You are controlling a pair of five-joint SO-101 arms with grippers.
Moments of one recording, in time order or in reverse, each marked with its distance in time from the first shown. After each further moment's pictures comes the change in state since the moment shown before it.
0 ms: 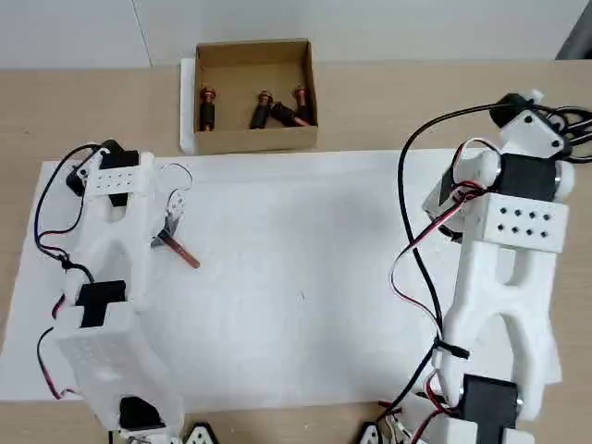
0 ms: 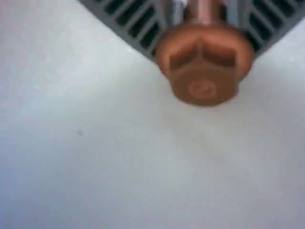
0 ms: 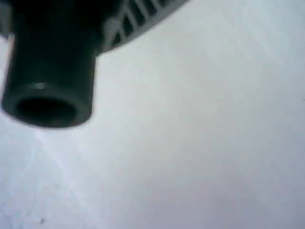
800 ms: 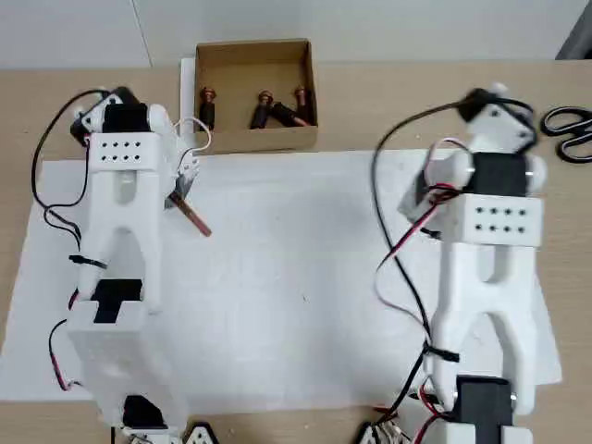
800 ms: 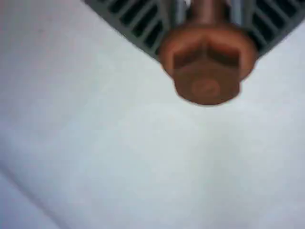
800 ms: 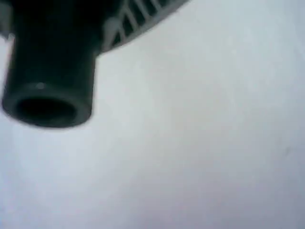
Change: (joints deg) left arm 6.1 0.4 -29.4 21.6 0.1; right arm -8.2 -0.4 -0.1 0.0 1.0
